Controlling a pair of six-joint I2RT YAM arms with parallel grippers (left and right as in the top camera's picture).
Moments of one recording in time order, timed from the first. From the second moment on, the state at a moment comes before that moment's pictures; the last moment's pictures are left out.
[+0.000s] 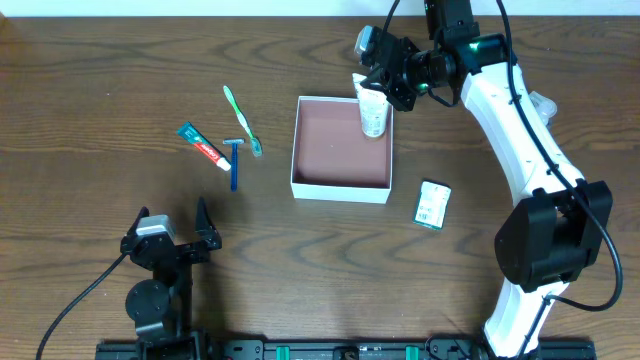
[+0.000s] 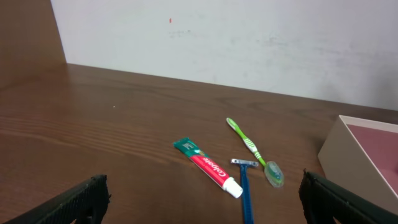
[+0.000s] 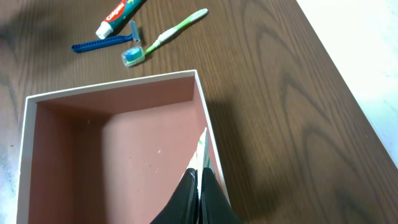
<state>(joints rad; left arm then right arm) 0.20 0.01 0.02 -0.11 0.09 -0.11 0.24 2.00 1.85 -0.85 -0.64 -0.83</state>
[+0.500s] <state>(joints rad) 0.20 0.01 0.02 -0.11 0.09 -0.11 0.24 2.03 1.85 -0.86 -0.64 -0.83</state>
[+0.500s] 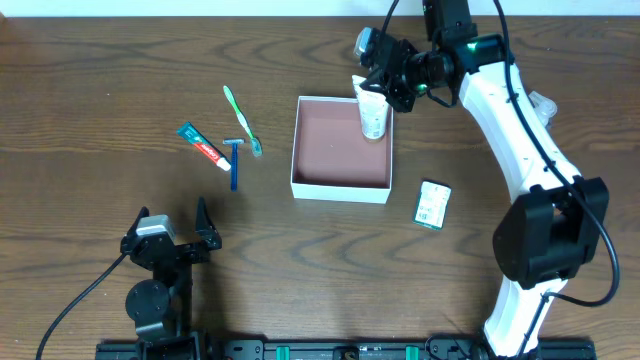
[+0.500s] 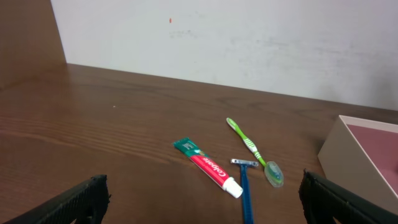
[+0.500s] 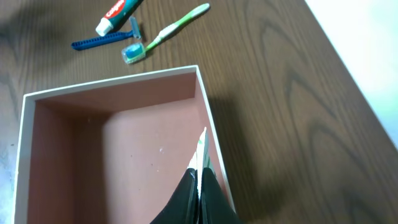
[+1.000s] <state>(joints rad) 0.20 0.01 0.02 -0.11 0.09 -0.11 0.24 2.05 1.85 -0.82 -0.66 -0.82</state>
